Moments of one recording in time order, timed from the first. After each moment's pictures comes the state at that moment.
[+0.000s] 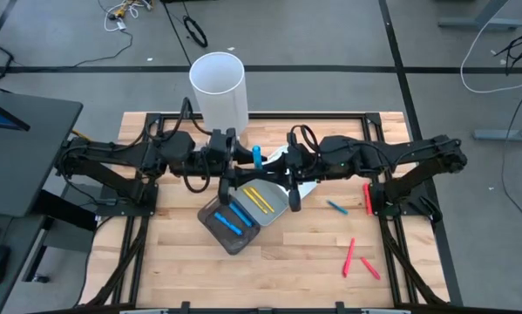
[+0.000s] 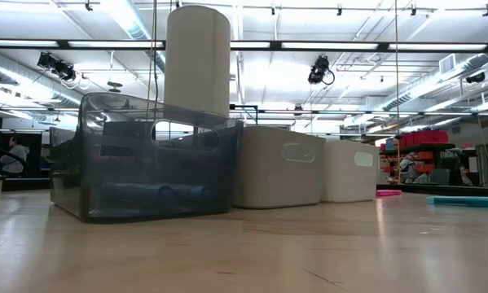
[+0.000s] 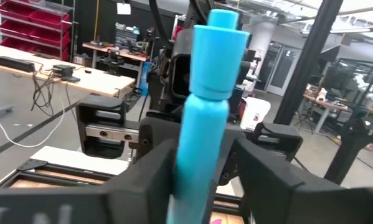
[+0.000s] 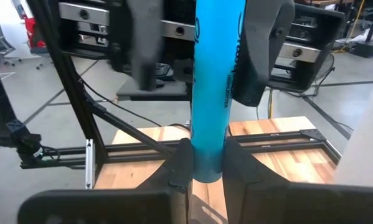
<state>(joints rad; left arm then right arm) -0.16 1.35 1.41 0.03 -0.14 -0.25 0.18 1.46 1.54 -0.26 0.16 0.11</state>
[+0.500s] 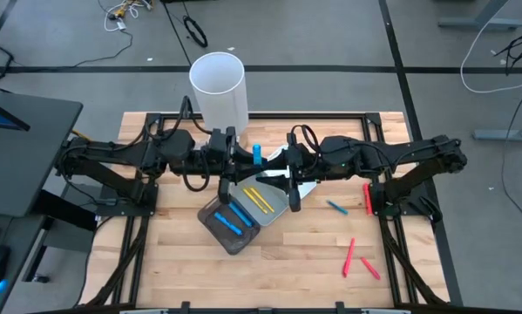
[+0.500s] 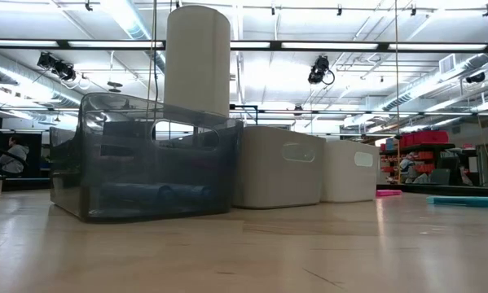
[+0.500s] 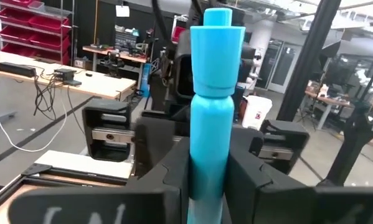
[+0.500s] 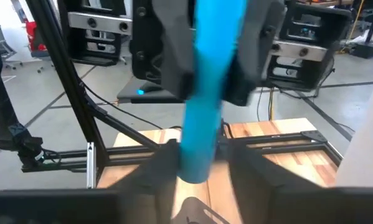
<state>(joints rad) -0.15 1.35 1.41 0.02 -0.13 -0.22 0.18 1.46 1.54 -0.25 0.16 0.12</state>
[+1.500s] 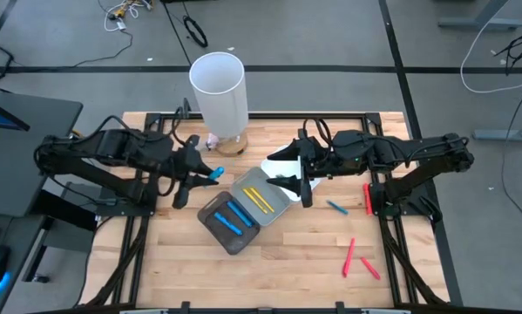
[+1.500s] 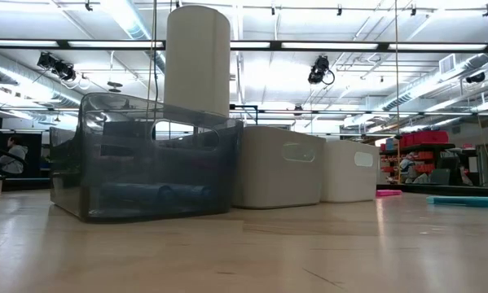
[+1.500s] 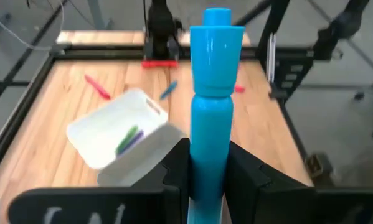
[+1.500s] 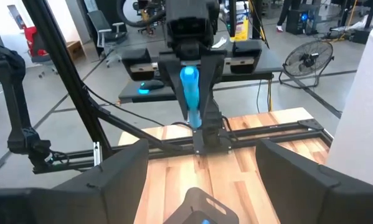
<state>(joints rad) -0.15 1.11 1.41 -0.77 -0.06 -0.10 0.19 1.39 1.54 -0.34 0.16 0.18</state>
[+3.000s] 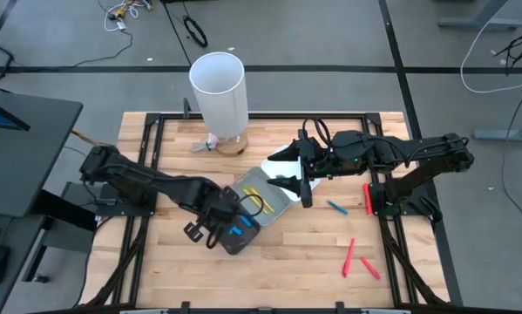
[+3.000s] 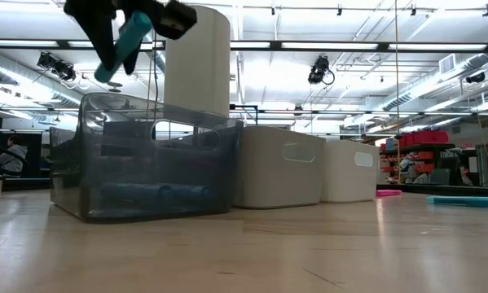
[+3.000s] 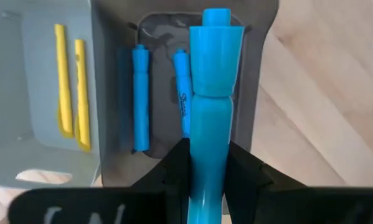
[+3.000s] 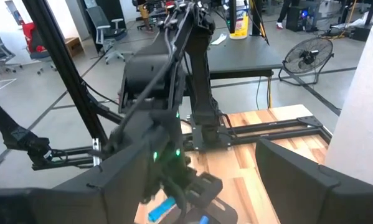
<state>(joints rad) -0.32 1.63 1.41 -1.12 -0.04 0.46 0.19 1.39 1.54 -0.35 0.16 0.17</state>
